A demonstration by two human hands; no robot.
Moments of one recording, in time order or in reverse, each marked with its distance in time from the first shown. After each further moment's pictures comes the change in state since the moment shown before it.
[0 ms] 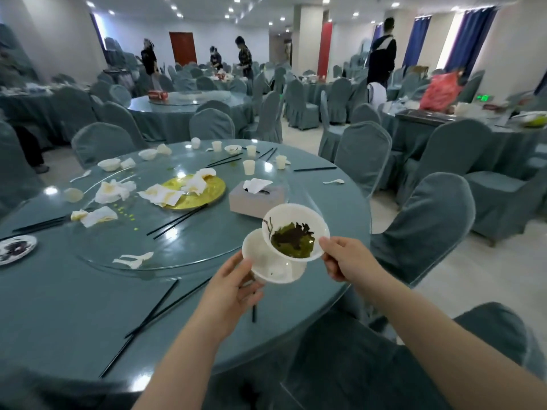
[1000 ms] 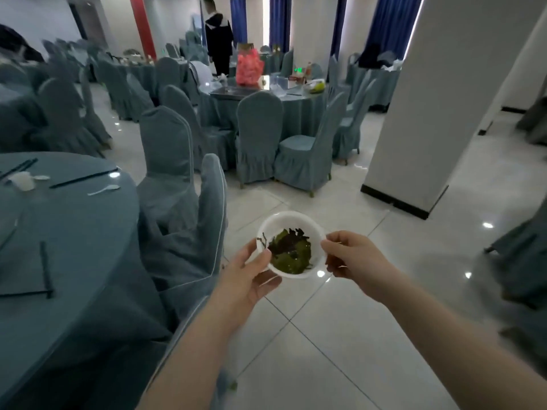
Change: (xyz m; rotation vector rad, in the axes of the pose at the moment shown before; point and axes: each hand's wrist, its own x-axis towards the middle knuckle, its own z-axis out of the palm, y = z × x) left_hand -0.001 -0.265 0.573 0.132 -0.624 -0.246; right_hand -0.156 0.173 -0.575 0.173 0.502 0.166
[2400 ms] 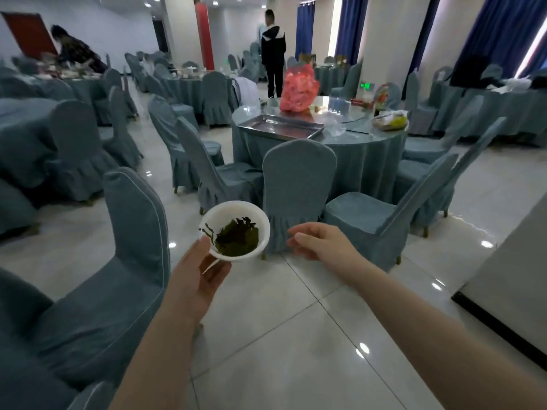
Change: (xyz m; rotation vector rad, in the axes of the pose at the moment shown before) left_hand 0.853 0.280 -0.078 -0.260 0.566 0.211; right_hand 0.942 -0.234 -0.029 -0.153 -0.311 -0.251
